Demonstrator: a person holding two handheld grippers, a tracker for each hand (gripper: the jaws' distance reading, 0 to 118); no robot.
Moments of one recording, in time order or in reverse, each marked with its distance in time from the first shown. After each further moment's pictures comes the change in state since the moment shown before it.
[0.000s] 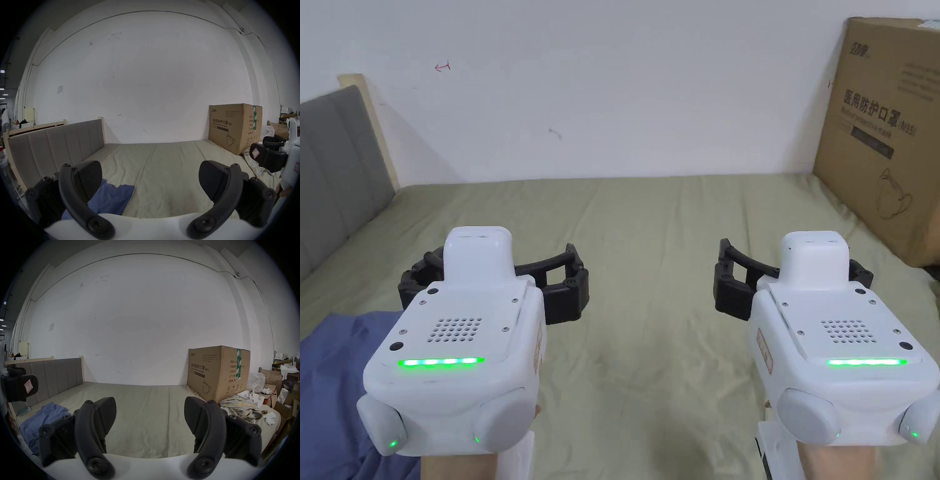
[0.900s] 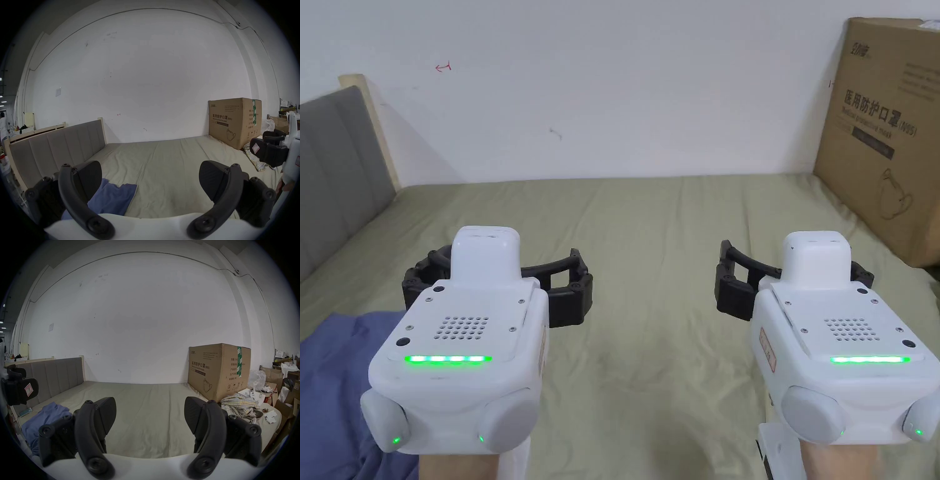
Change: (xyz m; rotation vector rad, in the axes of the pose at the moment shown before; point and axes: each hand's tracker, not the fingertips) left arm 0.001 0.000 -0.002 -0.022 -0.004 -0.046; right arm 0.002 0.001 -0.001 -0.018 0.007 -0.011
